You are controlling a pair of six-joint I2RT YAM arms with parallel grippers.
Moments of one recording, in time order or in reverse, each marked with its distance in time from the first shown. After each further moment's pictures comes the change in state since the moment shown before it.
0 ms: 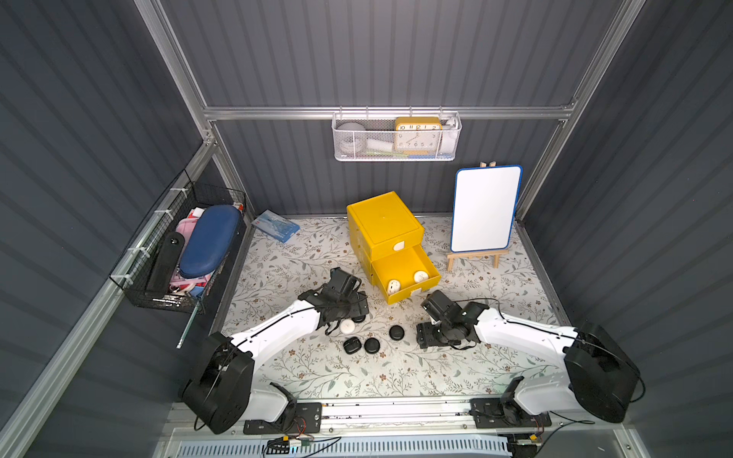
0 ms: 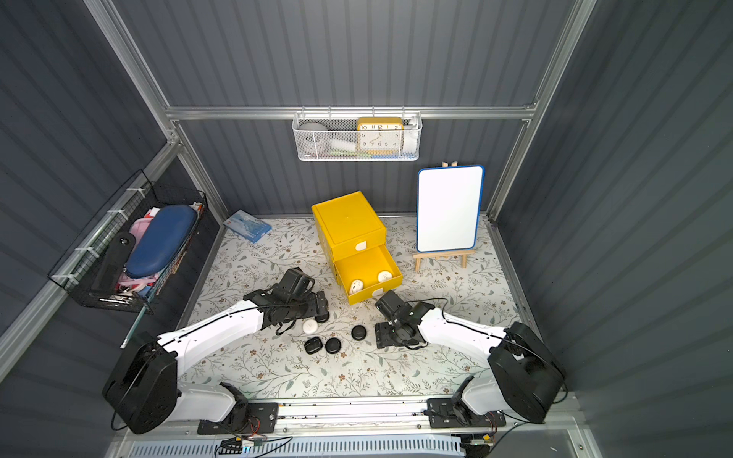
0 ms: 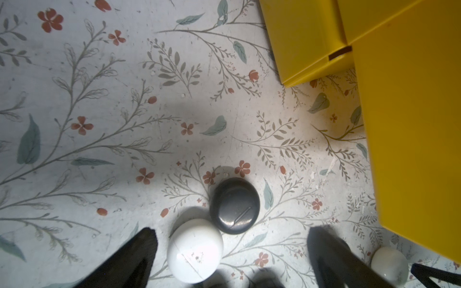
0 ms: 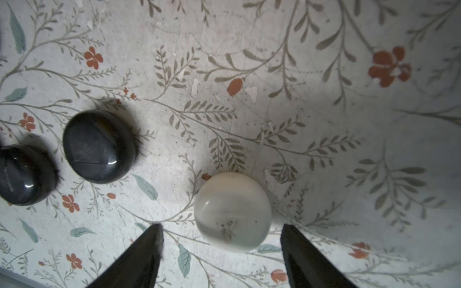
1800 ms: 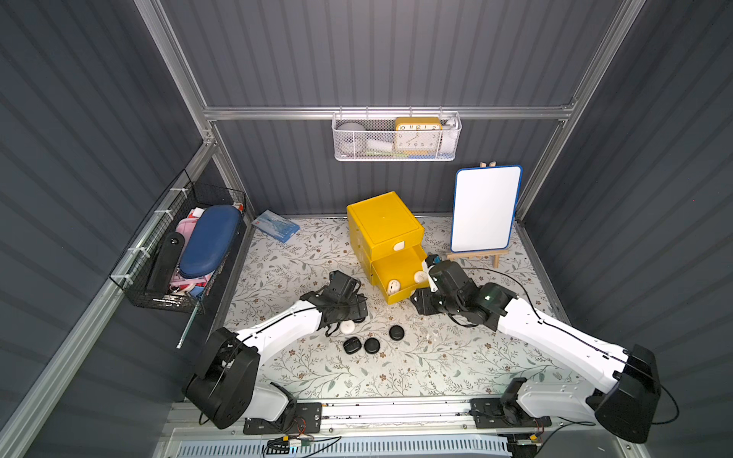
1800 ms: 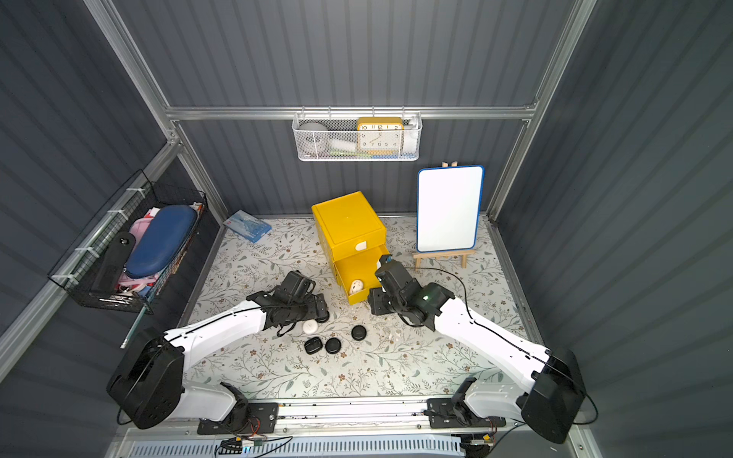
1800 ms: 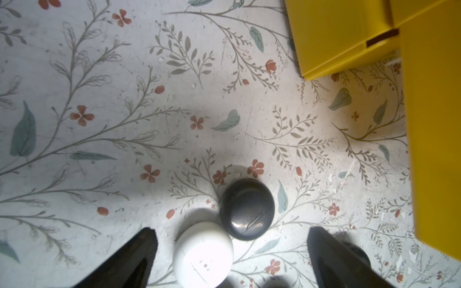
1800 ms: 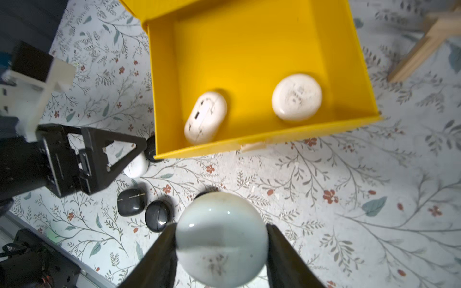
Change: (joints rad) left arm 0.007 0.023 -0.027 0.018 -0.009 -0.014; right arm -0.018 -0.140 0.325 -0.050 0.100 -0.119
